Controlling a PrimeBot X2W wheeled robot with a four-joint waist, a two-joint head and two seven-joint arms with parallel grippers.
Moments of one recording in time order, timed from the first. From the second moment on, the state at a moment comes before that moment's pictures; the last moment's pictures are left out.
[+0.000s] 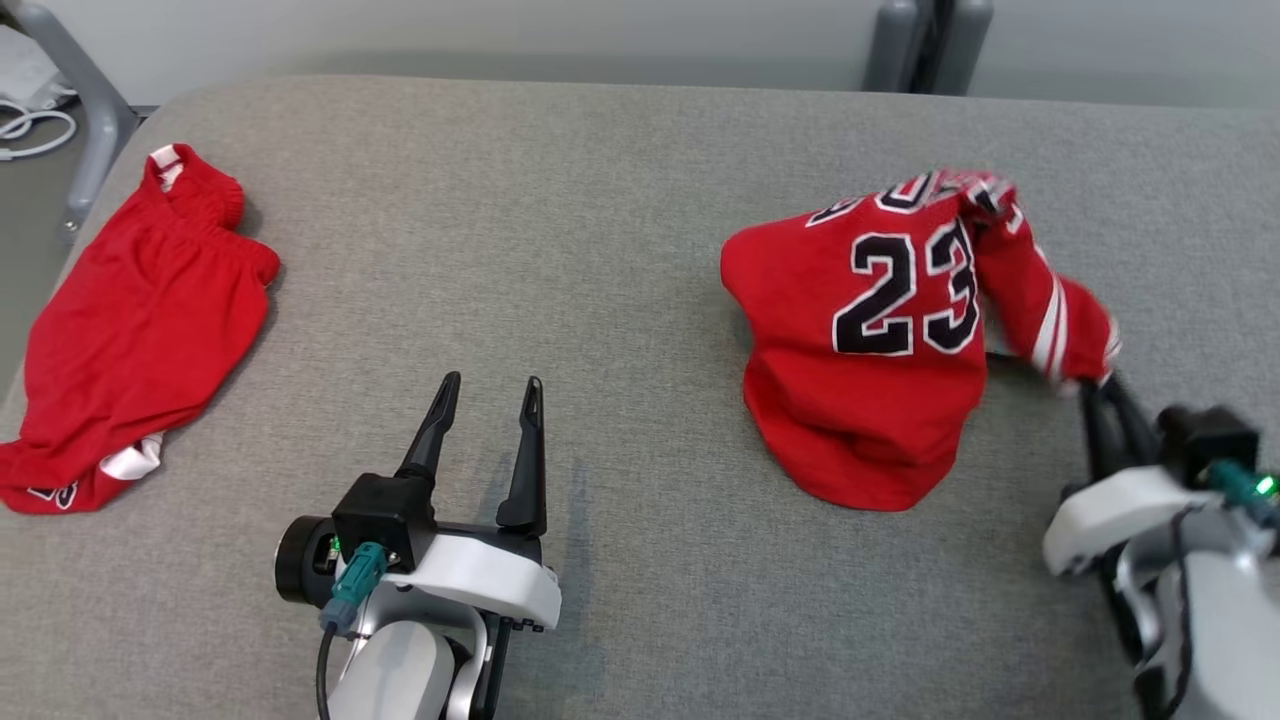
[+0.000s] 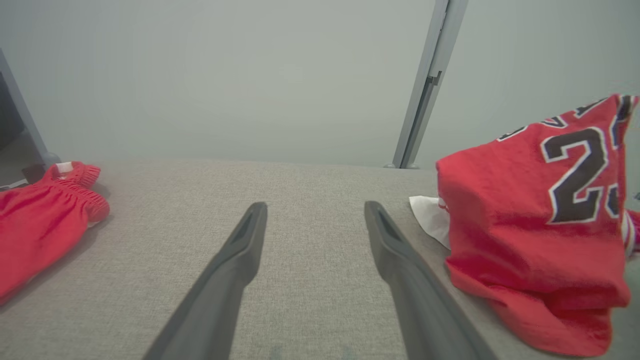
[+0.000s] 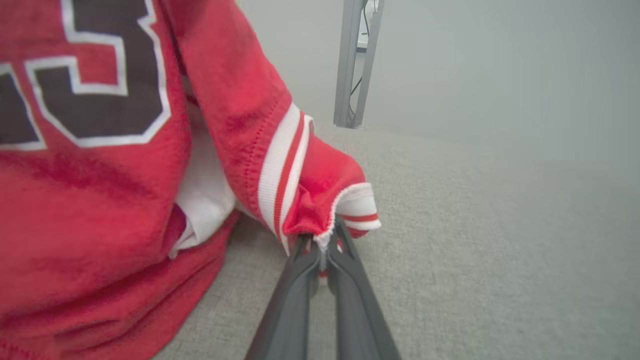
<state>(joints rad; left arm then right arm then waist) -0.24 0.05 -0.37 0.25 -0.33 0.18 -0.26 -0.36 -0.06 -0.11 0.58 -0.07 0.13 -0.25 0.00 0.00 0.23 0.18</state>
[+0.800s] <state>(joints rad) -0.23 0.05 -0.42 0.23 -0.40 0.21 -0.26 -0.95 -0.24 0.11 0.77 -0.11 0.13 -0.26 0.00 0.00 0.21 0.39</state>
